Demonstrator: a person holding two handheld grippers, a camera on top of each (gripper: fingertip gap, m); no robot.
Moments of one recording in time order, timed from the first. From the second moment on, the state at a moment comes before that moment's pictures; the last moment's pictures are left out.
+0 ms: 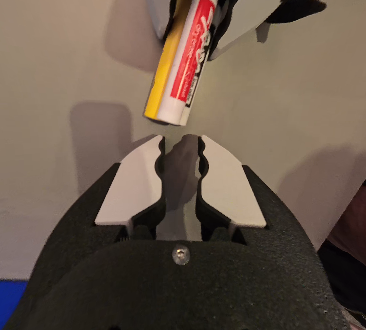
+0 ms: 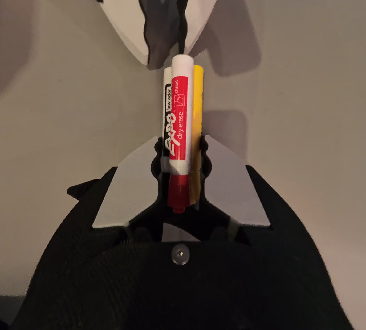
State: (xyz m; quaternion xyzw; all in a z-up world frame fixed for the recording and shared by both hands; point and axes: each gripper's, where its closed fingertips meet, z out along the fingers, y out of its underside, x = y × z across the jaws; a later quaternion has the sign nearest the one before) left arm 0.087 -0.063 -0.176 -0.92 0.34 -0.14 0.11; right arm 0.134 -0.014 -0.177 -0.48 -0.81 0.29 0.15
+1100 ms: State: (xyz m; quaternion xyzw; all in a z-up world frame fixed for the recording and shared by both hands) left arm 0.118 -0.023 -0.180 -0.89 0.45 -0.06 0.11; right arm 0.131 -0.013 -0.170 -0.44 -0.79 0.39 0.18
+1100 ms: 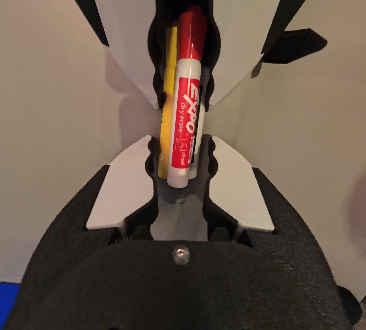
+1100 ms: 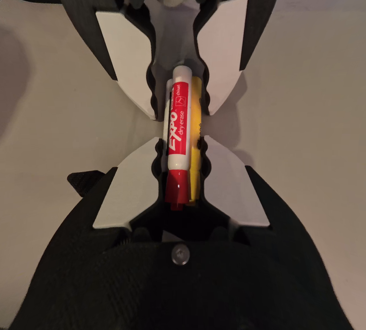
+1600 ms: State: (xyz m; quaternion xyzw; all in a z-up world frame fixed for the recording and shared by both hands) left arm 0.118 -0.023 -0.180 -0.88 0.47 -0.05 0.10; right arm 0.134 -0.013 -0.167 -0.44 -0.78 0.39 0.20
